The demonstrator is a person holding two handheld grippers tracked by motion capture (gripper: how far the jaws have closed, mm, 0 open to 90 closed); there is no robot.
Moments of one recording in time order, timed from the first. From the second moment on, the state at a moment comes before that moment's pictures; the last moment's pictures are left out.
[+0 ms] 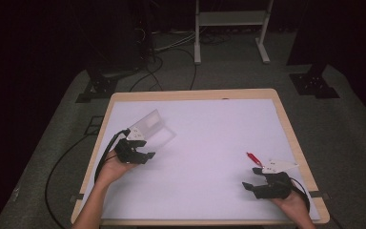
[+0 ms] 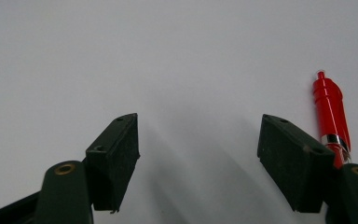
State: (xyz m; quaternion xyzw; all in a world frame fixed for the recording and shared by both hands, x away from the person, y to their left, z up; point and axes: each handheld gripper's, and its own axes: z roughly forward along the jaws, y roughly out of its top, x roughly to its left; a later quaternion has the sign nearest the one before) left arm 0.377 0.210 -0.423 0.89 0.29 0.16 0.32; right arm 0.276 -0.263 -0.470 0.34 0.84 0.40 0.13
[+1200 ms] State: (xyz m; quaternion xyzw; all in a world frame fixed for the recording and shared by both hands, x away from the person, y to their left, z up) left arm 0.395 0.205 -0.447 0.91 0.29 0.13 0.28; right arm 0.275 -0.265 -0.468 0.34 0.84 0.41 0.14
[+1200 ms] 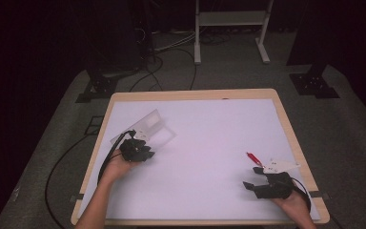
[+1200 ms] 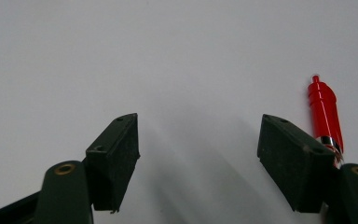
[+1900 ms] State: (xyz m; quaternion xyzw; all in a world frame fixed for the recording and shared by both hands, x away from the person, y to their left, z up) left arm 0.395 0.200 -0.451 0.91 0.28 0.12 0.27; right arm 0.275 -0.265 -0.468 0.33 0.84 0.41 0.14
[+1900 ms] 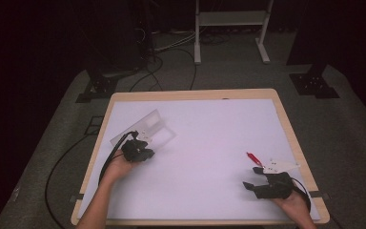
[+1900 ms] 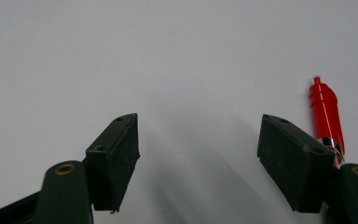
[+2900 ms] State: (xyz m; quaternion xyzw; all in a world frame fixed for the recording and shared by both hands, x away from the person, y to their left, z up) left arm 0.379 0.194 -0.431 0.91 0.24 0.17 0.28; right arm 0.275 -0.266 -0.467 0.33 0.84 0.41 0.14
